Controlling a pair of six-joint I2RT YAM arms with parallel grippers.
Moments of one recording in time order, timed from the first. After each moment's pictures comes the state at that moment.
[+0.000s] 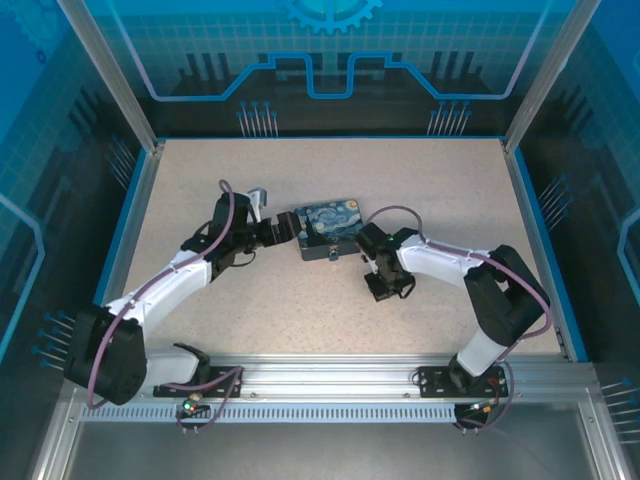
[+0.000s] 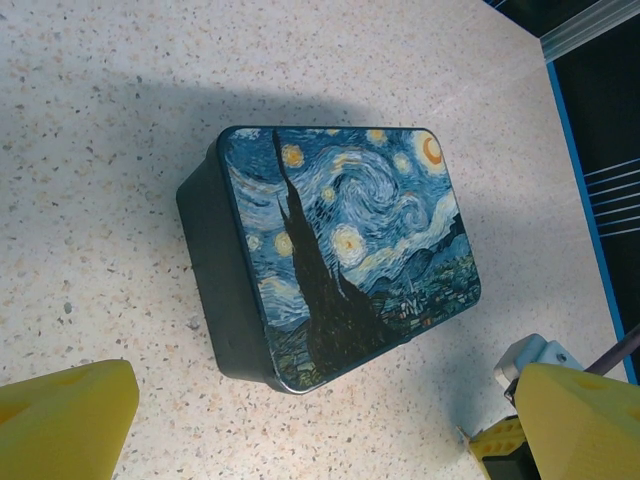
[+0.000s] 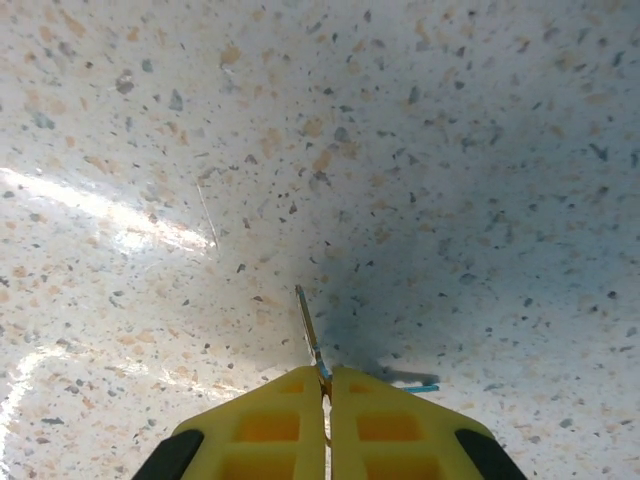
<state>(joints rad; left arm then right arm) -0.34 1.27 0.80 -0.16 0.27 -0.63 0.64 1.64 0.96 -0.86 0.06 0.26</state>
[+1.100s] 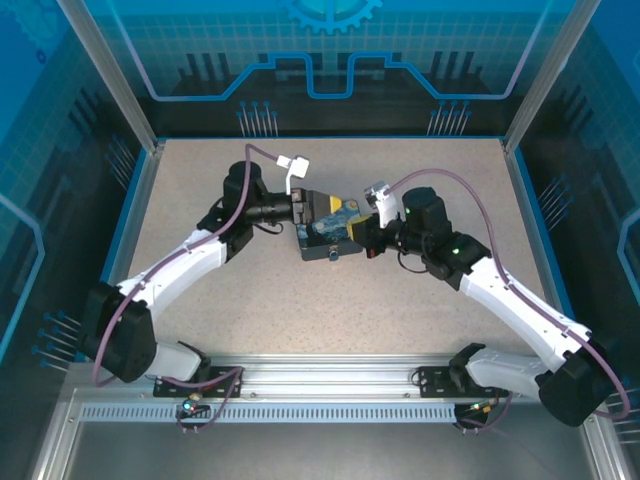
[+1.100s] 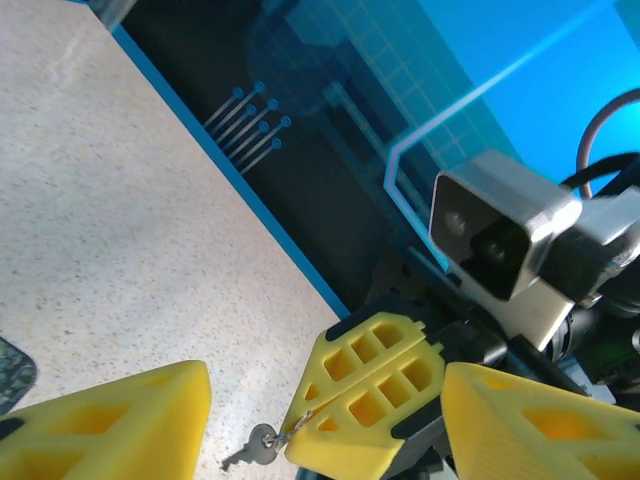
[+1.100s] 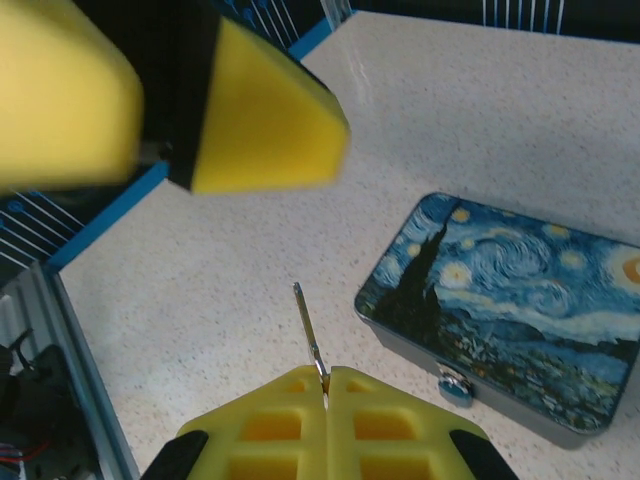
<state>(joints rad) -0.44 1.41 1.04 0.21 0.86 -0.72 0.58 1.14 0.97 -0.31 -0.35 0.22</state>
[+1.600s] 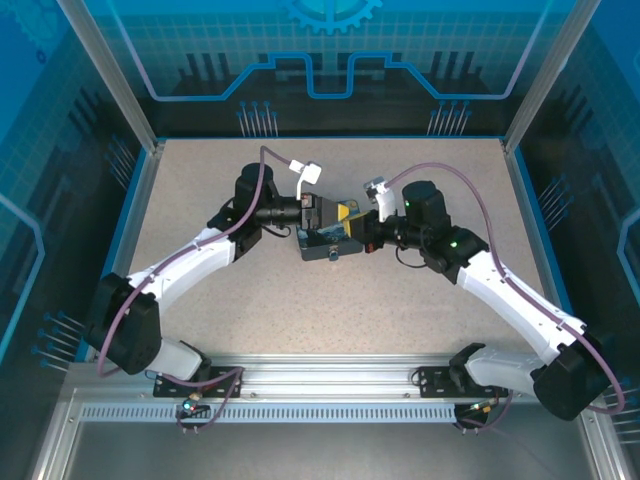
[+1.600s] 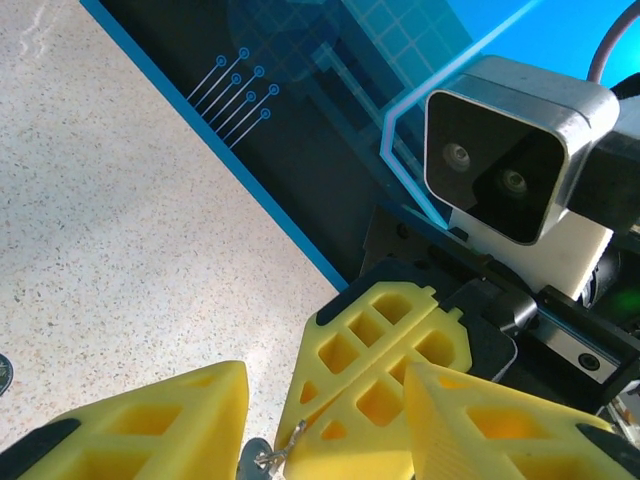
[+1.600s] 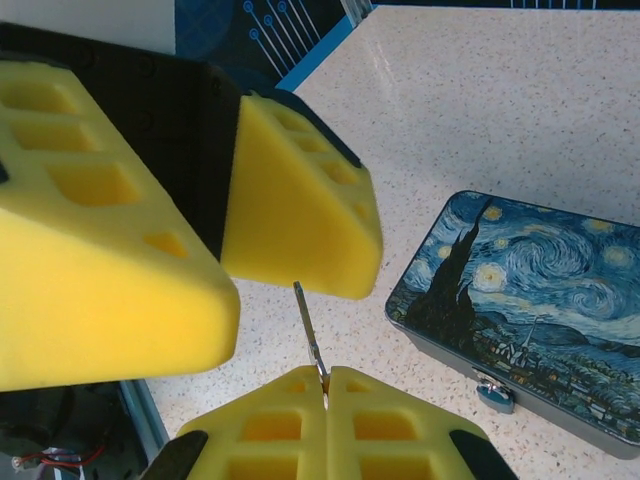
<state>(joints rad) -0.48 1.45 1.04 0.20 0.87 -0.66 0.55 1.17 1.00 -0.30 -0.43 0.29</state>
